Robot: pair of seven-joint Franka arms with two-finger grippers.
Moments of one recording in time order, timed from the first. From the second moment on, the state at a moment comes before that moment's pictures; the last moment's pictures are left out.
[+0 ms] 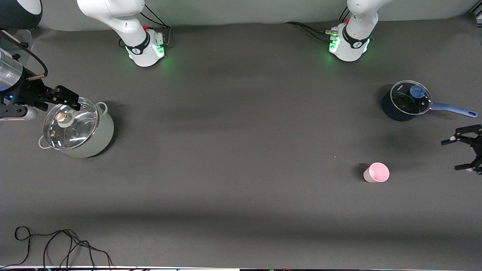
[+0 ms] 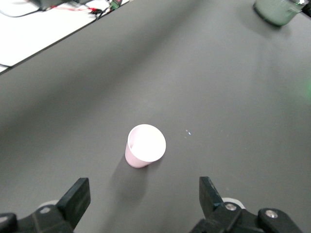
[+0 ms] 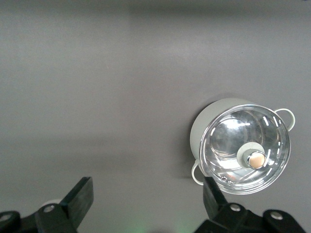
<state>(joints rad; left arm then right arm) 0.50 0.53 -0.03 -1.48 -0.72 1.66 1.65 0.06 -0.03 -0.01 -1.63 -0.04 1.55 0.07</state>
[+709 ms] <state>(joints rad) 0.55 0.81 -0.03 -1.55 -1.04 1.68 2.29 0.06 -0.03 -0.01 -1.63 -0.04 1.55 0.07</state>
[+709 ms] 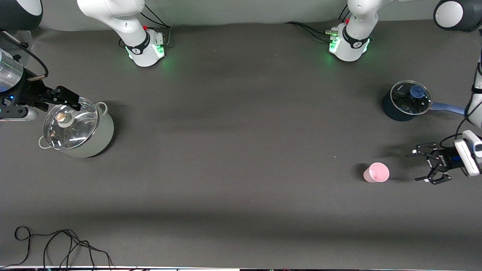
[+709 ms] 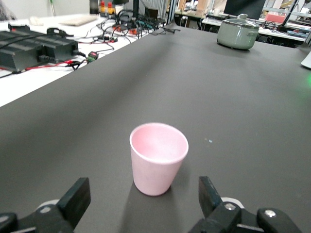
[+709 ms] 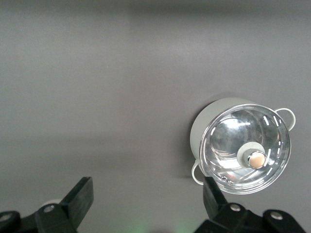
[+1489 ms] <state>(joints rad) 0.58 0.93 -0.05 -1.62 -1.17 1.70 2.57 0.06 -0.03 -0.01 -1.63 -0.04 1.53 0.07</state>
